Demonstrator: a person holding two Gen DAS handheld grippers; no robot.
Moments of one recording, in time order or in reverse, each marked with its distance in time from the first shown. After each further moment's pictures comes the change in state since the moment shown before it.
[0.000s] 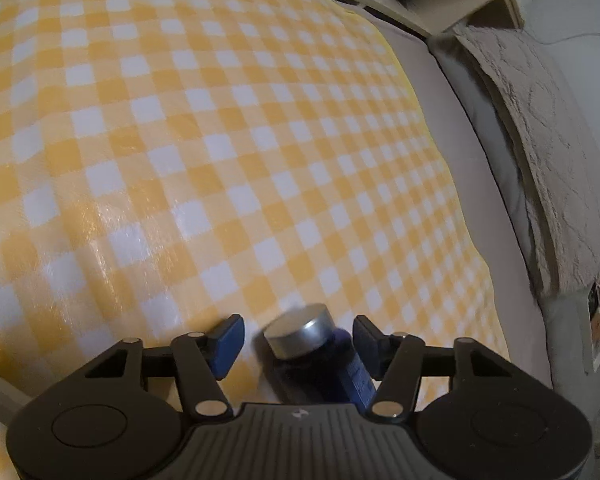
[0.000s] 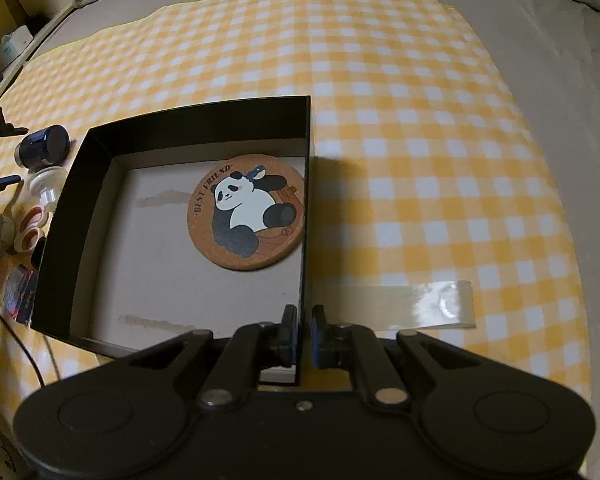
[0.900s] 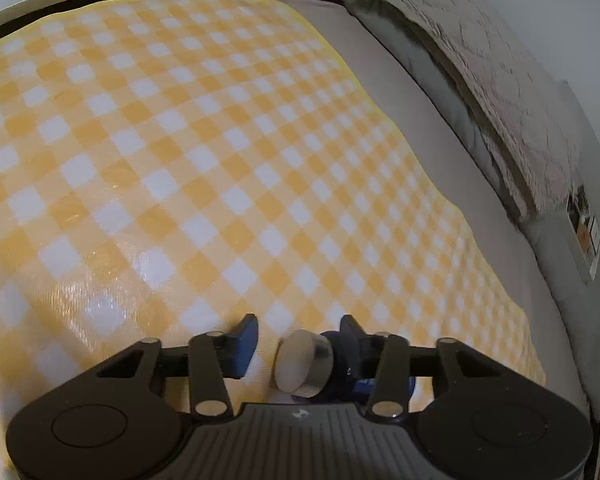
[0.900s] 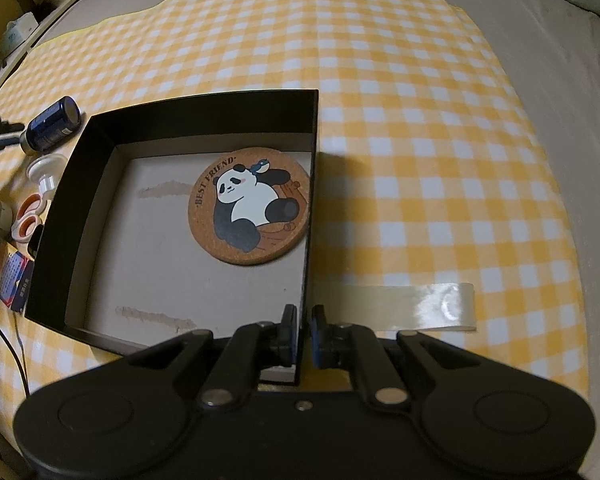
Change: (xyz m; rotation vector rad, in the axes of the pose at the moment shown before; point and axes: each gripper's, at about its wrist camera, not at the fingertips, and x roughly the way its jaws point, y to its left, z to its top) left arm 0.001 -0.012 0.017 0.252 0.019 -0.054; right arm 0.007 0.000 -0.003 -0.029 0.012 -0.003
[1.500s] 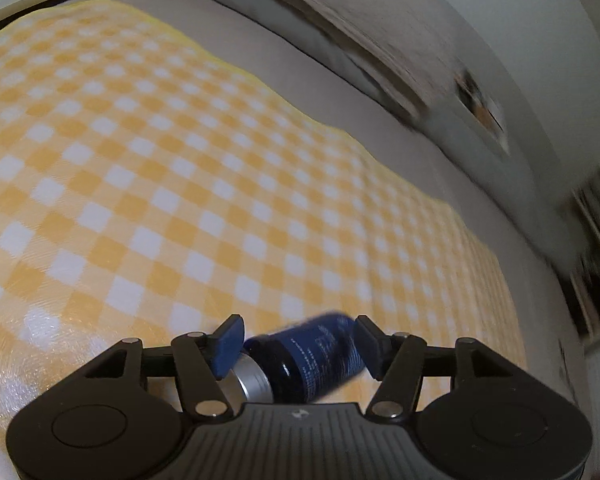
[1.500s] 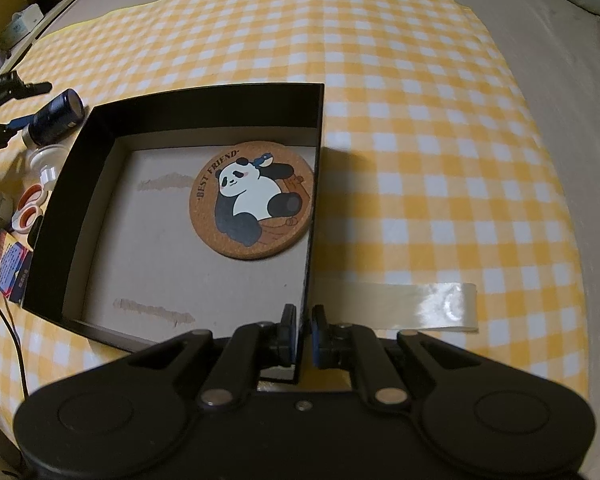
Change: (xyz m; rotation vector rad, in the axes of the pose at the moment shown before) left arm 0.031 -0.023 -0.002 0.352 0.093 -0.258; right arm 0.005 0.000 0.002 -0.022 0.015 0.009
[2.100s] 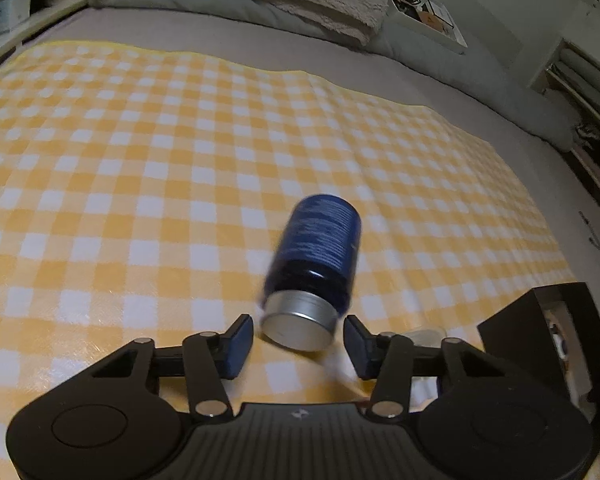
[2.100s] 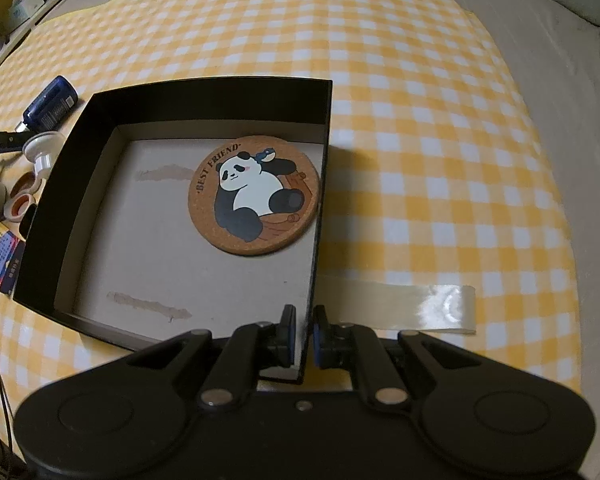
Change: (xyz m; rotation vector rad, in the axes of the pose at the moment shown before) left arm -0.016 0.000 -0.044 0.414 0.165 0.014; right arm 0.002 0.003 -0.001 -0.039 0.011 -0.034
